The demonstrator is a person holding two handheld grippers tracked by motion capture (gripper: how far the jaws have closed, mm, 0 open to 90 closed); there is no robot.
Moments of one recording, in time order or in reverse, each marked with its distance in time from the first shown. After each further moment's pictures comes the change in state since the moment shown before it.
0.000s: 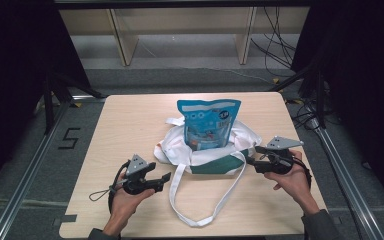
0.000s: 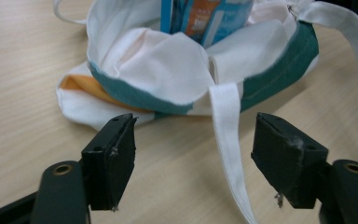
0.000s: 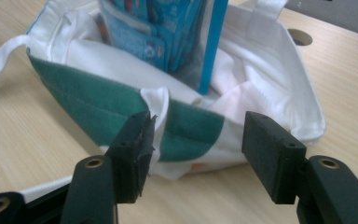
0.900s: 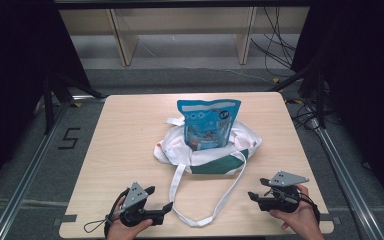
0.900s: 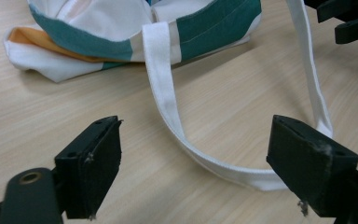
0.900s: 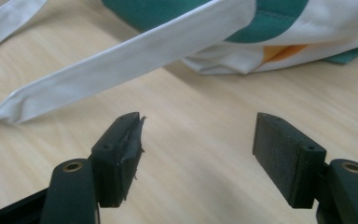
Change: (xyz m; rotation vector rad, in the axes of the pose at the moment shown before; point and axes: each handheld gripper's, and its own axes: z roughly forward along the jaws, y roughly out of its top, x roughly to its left) left arm -0.035 -0.045 -0.033 0.000 -0.067 0.025; right arm 0.047 -0.068 -0.030 0.078 0.034 0.001
